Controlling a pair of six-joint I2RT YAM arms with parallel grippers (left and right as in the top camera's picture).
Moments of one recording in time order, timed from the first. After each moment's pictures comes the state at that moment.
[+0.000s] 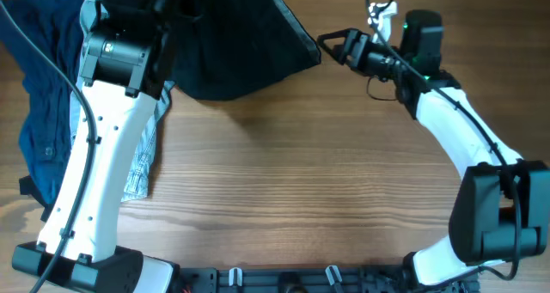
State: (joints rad) left arm -0.28 1.62 1.87 -0.20 0.00 -0.41; right arm 0.08 1.74 1.15 0.05 -0.80 0.63
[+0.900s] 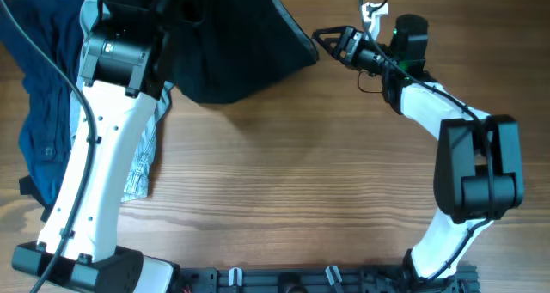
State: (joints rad) left arm -0.28 1.62 1.87 -0.27 0.00 -0.41; right arm 0.08 1.98 1.15 0.47 -0.89 0.79
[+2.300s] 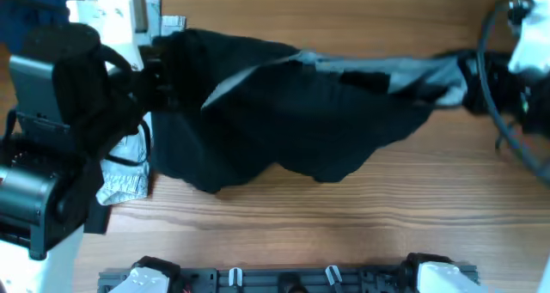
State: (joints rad) left arm -0.30 1.24 1.88 -1.14 0.07 -0.34; right arm -0.11 1.27 1.96 -1.38 -0.31 0.00
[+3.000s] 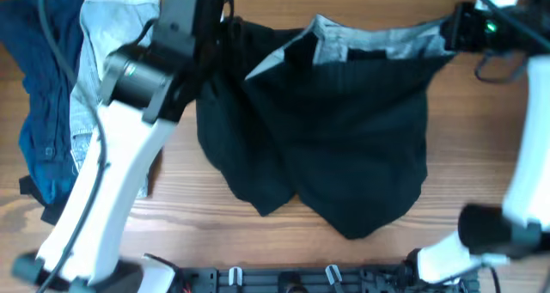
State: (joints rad) left arm -0.44 1.58 1.88 -1.04 -0.16 -0.36; right arm -0.11 1.78 2.20 -1.43 -0.27 -0.02
